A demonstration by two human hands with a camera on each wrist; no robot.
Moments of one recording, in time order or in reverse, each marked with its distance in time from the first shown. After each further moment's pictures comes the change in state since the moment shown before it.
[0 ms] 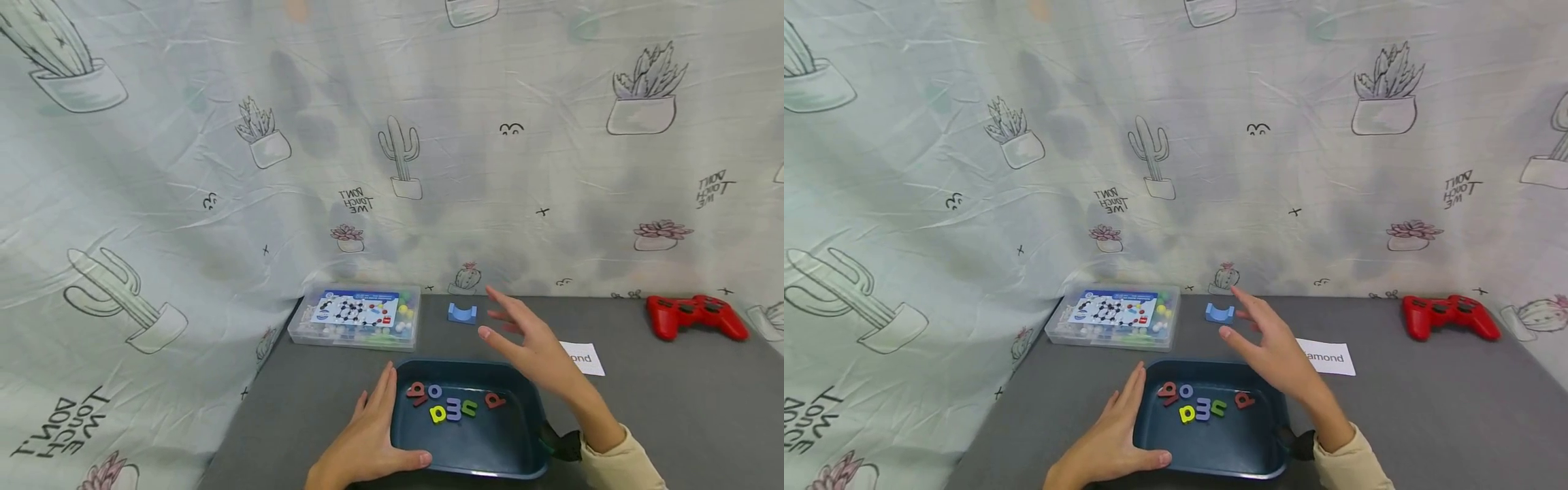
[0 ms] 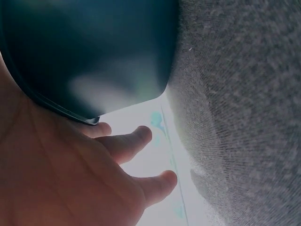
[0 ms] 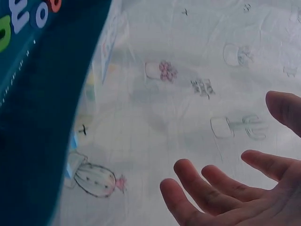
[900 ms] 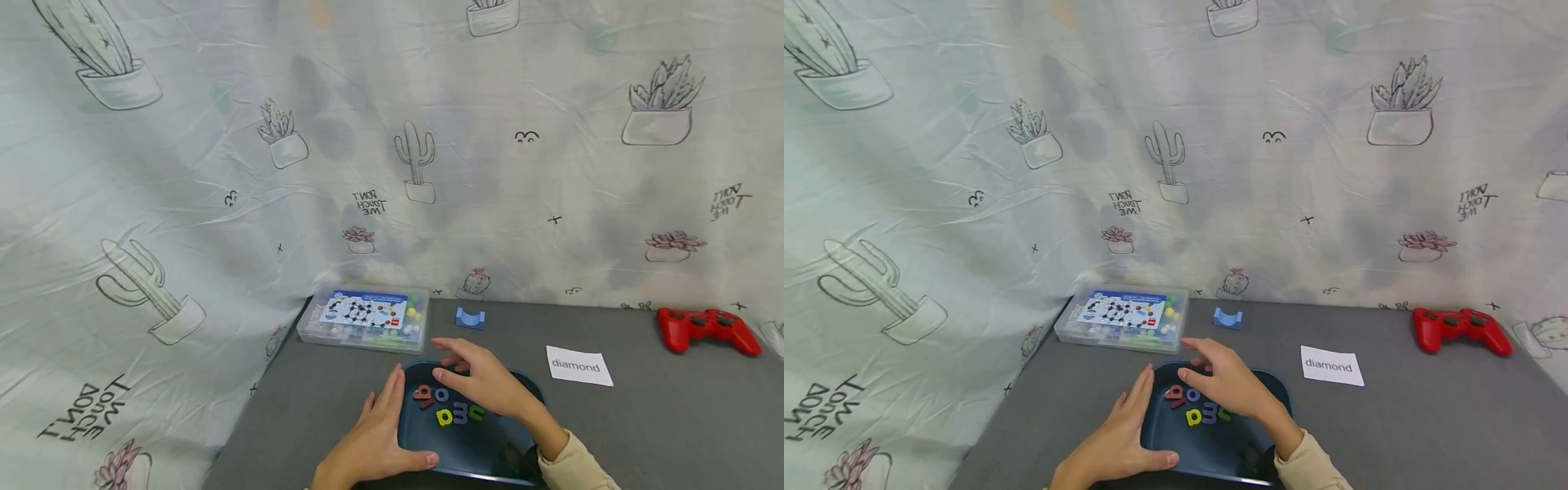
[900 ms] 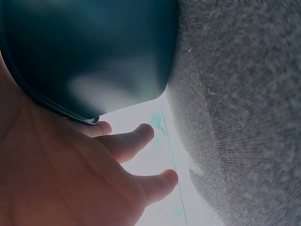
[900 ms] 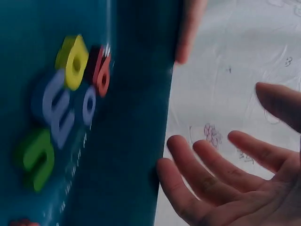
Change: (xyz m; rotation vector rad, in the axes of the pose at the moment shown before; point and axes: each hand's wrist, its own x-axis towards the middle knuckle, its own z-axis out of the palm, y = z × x) left_hand -0.002 -0.005 -0.001 -0.027 -0.012 0.049; right_hand 0.012 0.006 0.074 0.114 -0.316 -0.035
